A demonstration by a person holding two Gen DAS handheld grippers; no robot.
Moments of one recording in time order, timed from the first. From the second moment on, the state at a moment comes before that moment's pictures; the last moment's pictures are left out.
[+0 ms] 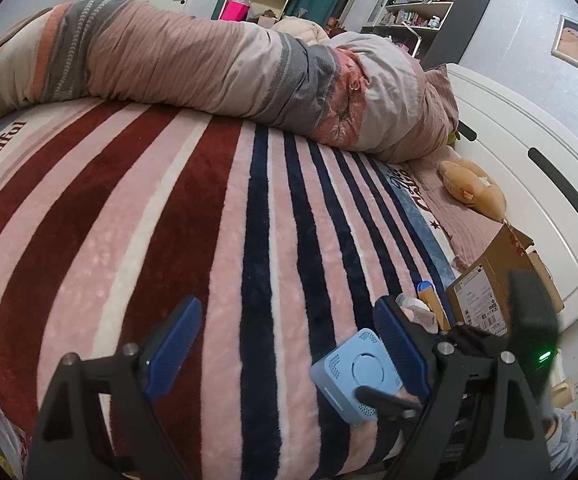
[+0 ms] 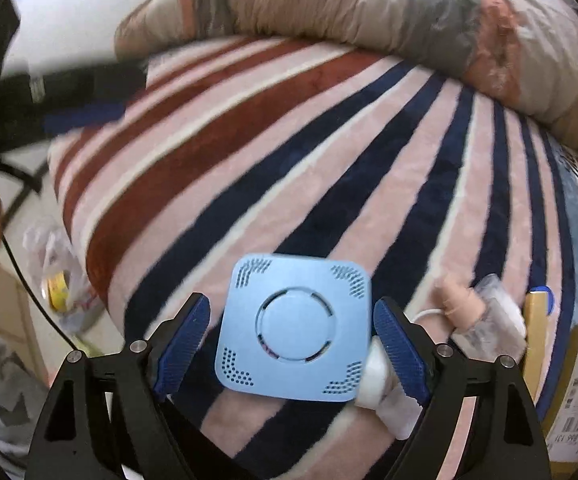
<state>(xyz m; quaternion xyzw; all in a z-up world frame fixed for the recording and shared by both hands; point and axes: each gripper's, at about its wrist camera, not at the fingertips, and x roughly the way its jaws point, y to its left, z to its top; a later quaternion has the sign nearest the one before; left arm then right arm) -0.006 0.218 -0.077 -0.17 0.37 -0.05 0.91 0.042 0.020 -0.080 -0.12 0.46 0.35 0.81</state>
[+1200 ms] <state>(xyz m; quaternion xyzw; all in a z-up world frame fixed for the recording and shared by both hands) 0.010 0.182 -0.085 -0.19 0.40 -0.16 0.88 0.032 0.009 -0.058 -0.10 0.41 0.39 0.82</state>
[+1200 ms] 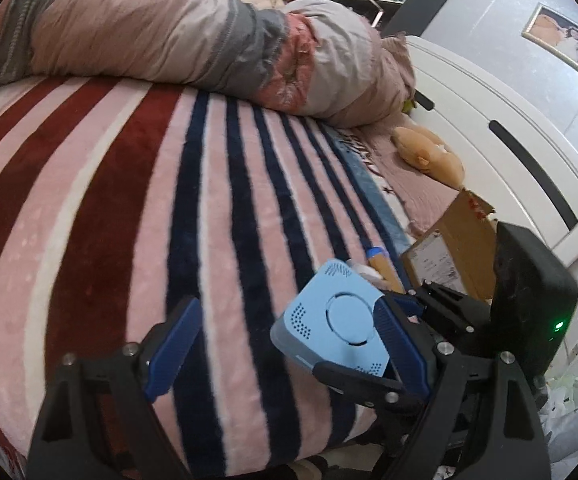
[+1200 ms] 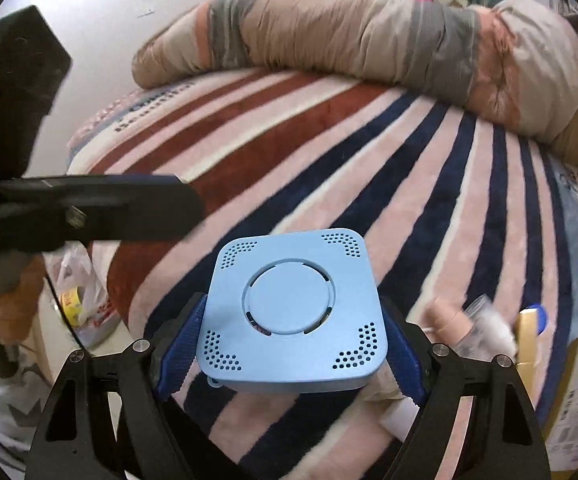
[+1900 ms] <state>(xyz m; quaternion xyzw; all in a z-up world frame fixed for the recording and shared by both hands) 0.035 0.020 0.044 -0.10 0.30 -0.35 0.88 0.019 -0.146 0.062 -0.03 0.23 0.33 0.91</state>
